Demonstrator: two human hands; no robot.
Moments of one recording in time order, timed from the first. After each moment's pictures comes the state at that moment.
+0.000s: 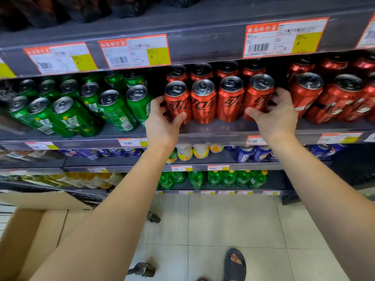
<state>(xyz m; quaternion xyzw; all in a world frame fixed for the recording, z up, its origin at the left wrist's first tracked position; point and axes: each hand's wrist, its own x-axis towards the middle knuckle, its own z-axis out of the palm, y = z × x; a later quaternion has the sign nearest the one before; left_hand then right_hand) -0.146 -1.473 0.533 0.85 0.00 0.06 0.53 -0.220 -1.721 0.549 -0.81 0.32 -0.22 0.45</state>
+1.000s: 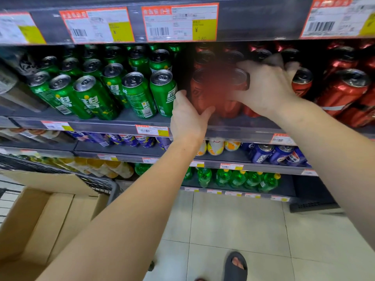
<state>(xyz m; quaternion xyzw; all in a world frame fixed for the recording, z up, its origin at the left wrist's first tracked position) -0.153 -1.479 0.525 0.89 0.02 0.09 0.44 -0.173 -1.649 0.615 -0.99 0.07 -0.11 0.10</state>
